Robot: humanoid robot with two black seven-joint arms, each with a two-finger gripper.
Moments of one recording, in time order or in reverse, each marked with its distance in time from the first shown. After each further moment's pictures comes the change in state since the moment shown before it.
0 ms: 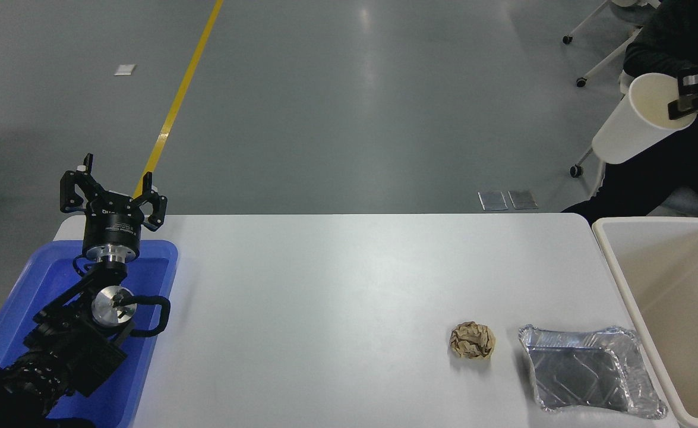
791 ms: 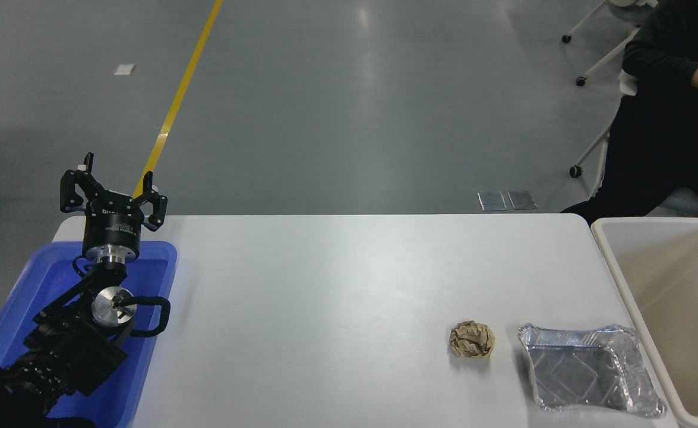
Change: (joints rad) left arm 0.000 0.000 0.000 0.000 0.000 0.001 0.000; right arm -1.089 0.071 0.692 -0.704 0.671 -0.836 -0.007
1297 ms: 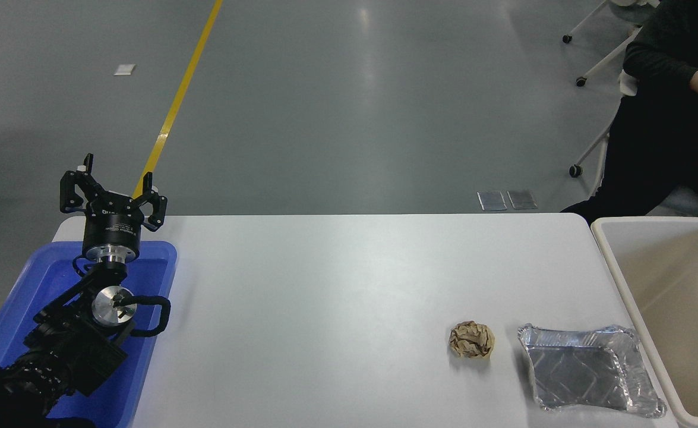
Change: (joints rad) left arm 0.000 0.000 0.000 0.000 0.000 0.000 0.000; right arm -0.460 0.297 0.368 -0.221 0.215 -0.187 0.010
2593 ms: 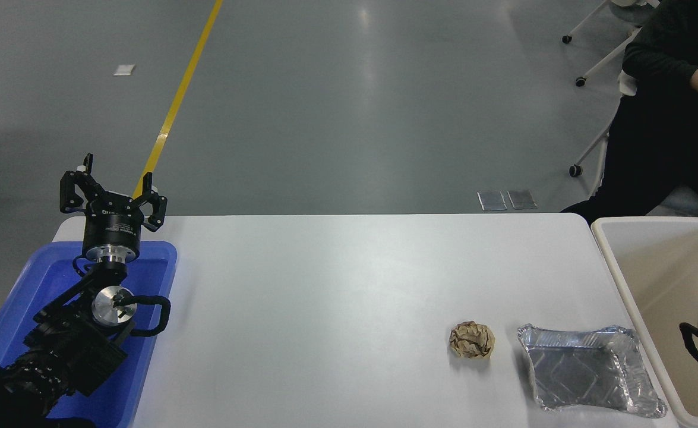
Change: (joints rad) left arm 0.000 0.000 0.001 0.000 0.000 -0.001 0.000; right arm -0.044 0.162 -0.032 -0.072 -0.044 0.023 0.005
